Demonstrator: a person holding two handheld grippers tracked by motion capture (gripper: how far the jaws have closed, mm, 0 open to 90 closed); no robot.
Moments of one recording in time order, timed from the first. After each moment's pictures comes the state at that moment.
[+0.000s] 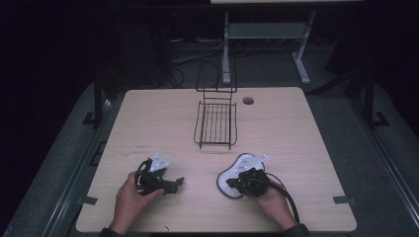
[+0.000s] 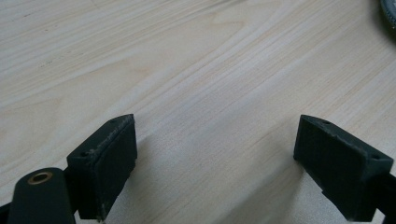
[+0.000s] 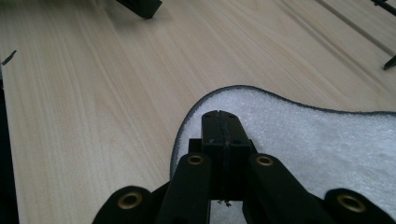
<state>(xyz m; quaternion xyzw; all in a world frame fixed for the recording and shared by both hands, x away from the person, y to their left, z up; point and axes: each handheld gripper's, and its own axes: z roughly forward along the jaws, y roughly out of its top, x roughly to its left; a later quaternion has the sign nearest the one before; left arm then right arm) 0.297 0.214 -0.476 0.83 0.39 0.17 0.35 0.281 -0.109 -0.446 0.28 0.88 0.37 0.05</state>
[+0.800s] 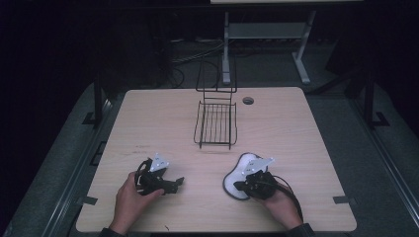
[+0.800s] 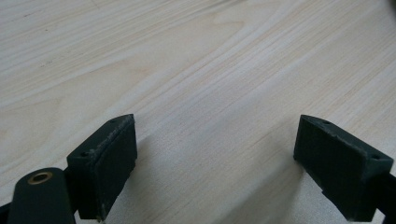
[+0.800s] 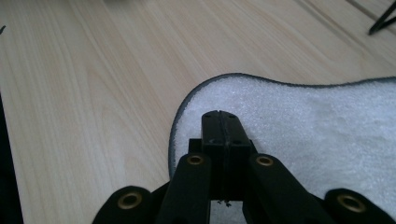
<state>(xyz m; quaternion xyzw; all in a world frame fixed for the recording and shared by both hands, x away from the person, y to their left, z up) 0.297 0.214 -0.476 0.83 0.39 0.17 0.36 0.274 -0.130 -0.449 0.29 0.89 0.35 0.05</state>
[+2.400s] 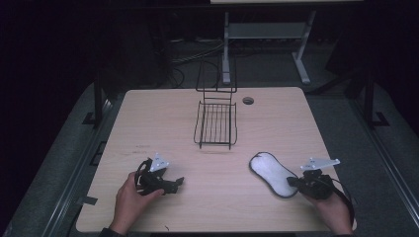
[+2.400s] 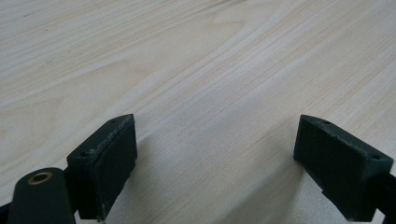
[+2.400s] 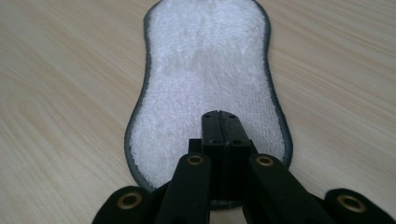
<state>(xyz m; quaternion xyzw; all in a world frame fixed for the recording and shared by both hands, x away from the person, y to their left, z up) 0.297 0.214 -0.476 0.83 0.39 0.17 0.36 0.262 -0.270 -0.448 0.44 0.83 0.33 0.11</state>
